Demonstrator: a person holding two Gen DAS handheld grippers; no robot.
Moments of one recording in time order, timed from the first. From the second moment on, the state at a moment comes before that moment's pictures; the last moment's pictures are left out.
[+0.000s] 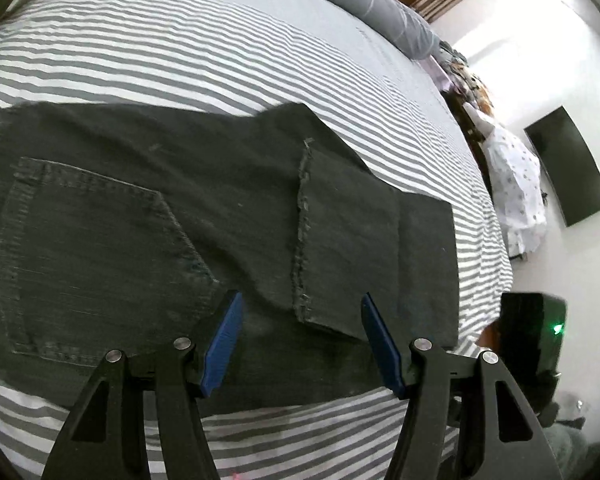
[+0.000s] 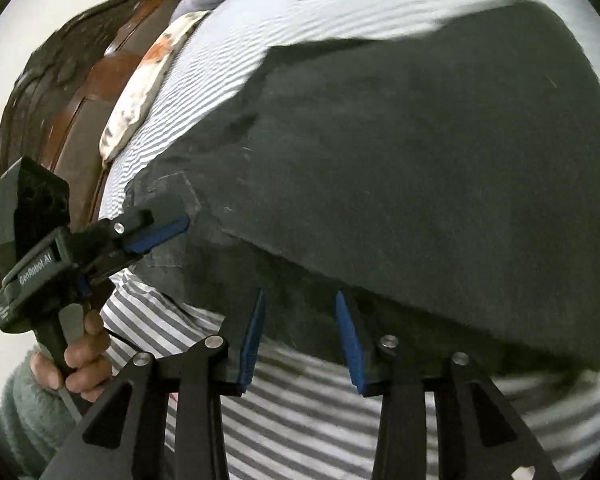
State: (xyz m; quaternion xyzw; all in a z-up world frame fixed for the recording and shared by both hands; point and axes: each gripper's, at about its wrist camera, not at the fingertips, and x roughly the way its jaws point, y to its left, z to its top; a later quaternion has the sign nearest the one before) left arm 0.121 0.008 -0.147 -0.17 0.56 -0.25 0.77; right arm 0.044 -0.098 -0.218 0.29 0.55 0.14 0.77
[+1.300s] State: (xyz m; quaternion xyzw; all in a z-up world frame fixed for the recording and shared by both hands) left arm 0.099 -0.050 -0.155 -0.10 0.59 -0.18 0.78; right arm -0.005 -0.220 -0.212 0.32 0.55 -0.09 0.76
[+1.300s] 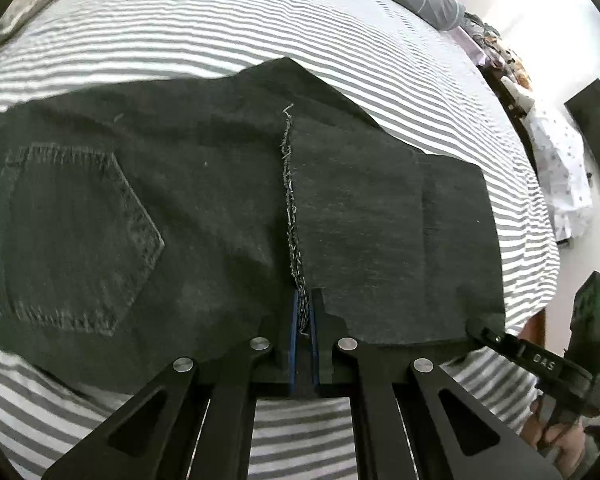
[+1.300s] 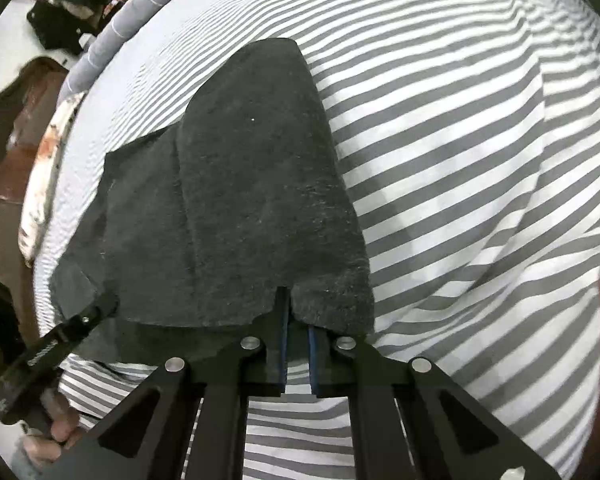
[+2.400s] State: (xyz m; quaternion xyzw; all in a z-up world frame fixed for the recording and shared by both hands) left arm 0.072 -0.072 -0.141 -0.01 0.52 -0.17 0.84; right arm -0.013 -0.198 -0.187 0.26 0.60 -0.04 0.76
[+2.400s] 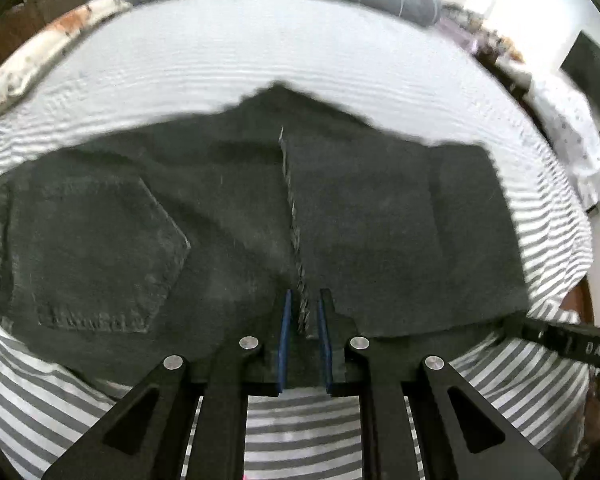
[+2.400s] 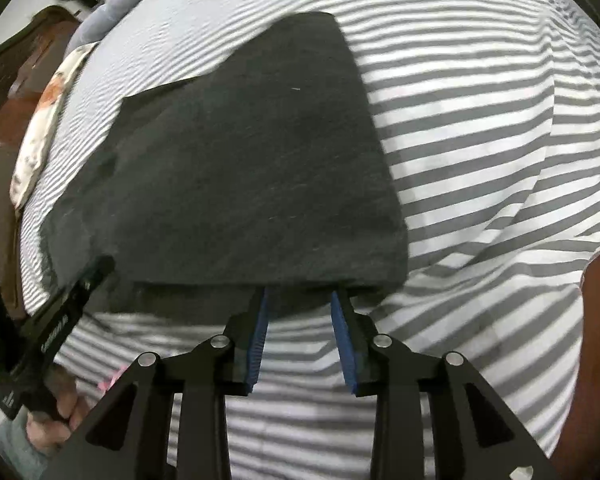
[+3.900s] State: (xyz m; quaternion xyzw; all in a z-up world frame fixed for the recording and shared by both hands) left arm 0.090 0.045 -0.145 -0.16 0.51 -0.13 0.83; right arm 0.010 -0.190 -0.213 0.16 0.59 -0.05 0.79
